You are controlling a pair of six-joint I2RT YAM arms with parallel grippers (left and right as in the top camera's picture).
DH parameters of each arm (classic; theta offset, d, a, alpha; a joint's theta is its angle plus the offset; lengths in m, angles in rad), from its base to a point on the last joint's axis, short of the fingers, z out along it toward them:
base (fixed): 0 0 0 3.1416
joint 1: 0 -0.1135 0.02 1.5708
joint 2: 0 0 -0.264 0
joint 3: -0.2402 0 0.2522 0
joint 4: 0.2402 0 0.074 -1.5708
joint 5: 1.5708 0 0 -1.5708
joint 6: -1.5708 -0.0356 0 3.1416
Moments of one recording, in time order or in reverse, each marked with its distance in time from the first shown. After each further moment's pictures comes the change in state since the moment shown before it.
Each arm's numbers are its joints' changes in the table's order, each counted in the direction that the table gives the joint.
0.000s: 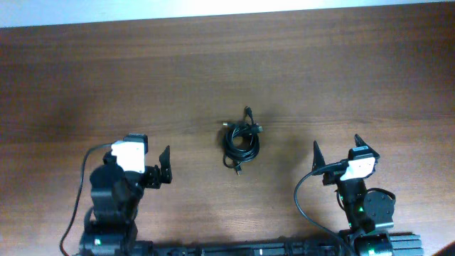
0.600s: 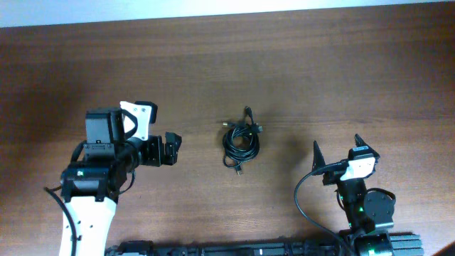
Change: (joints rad) left arm 0.000 0.494 -0.484 0.427 0.198 0.004; right arm 0.000 0.000 0.000 0.000 0.000 0.001
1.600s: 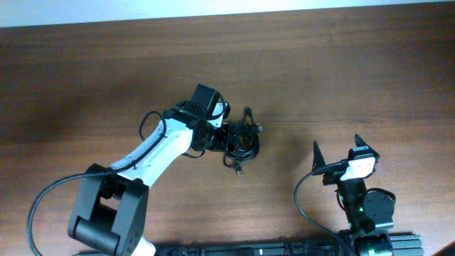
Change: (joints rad) left arm 0.436 0.688 -0.138 -0.222 0.037 0.342; right arm 0.000 0.000 0.000 0.000 0.000 0.000
